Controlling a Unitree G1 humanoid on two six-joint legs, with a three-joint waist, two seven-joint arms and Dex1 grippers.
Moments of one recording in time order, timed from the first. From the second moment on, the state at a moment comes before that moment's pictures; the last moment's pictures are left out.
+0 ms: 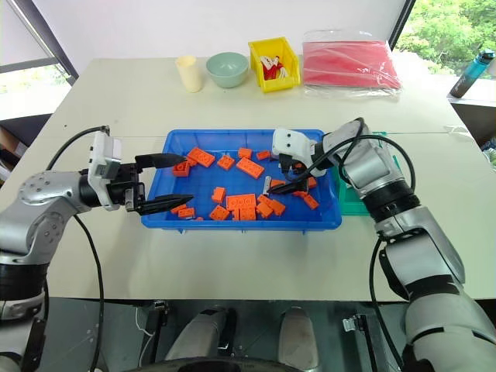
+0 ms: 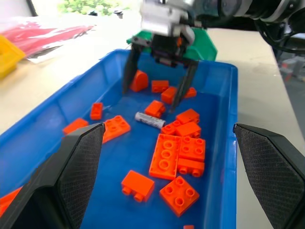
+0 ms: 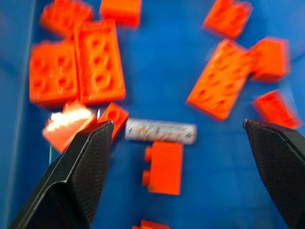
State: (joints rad) left arm -0.35 0.75 0.12 -0.22 -0.61 0.43 -1.13; right arm -0.98 -0.60 0.44 0.55 -0.01 0.19 1.28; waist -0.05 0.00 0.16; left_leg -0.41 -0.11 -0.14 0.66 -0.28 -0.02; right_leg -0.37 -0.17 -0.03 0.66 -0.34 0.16
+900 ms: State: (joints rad) left arm -0.32 0.77 0.15 -0.25 -0.62 0.44 -1.11; right arm -0.91 -0.60 0.17 0.32 0.03 0.44 1.16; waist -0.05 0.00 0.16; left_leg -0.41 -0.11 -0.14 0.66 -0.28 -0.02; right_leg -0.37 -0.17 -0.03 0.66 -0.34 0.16
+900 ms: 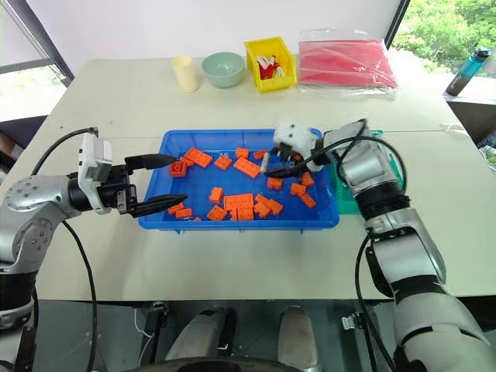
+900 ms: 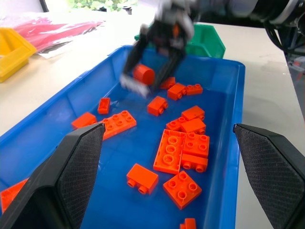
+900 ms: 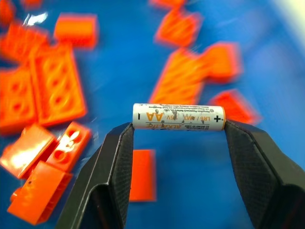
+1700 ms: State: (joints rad) left arm -0.49 0.78 0.16 0.03 -0.62 0.41 -1.18; right arm -0.38 -0.94 -0.36 -0.16 0.25 0.86 0.91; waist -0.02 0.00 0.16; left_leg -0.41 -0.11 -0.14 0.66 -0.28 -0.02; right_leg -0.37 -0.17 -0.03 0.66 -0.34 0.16
